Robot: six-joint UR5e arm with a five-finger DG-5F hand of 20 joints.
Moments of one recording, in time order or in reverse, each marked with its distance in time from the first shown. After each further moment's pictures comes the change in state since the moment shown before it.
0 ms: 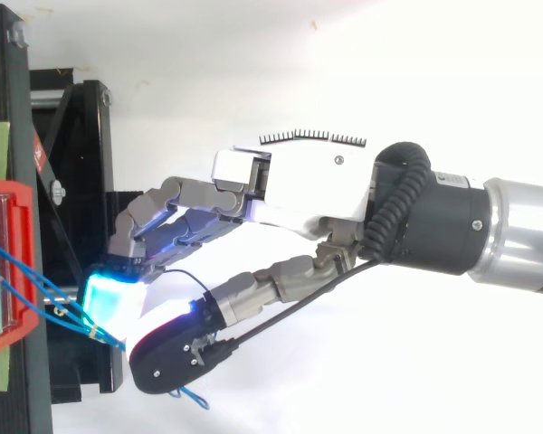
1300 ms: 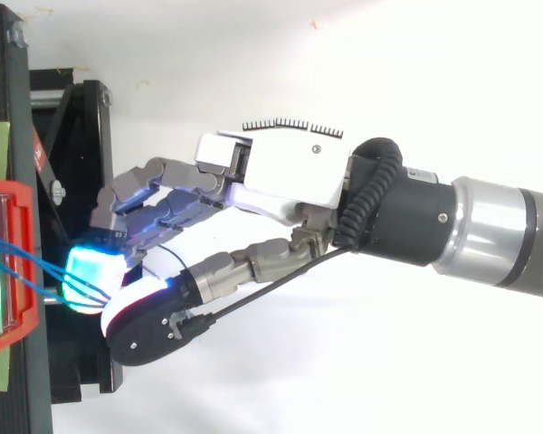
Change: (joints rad) arm -0.001 -0.058 0.039 0.059 0.058 -0.009
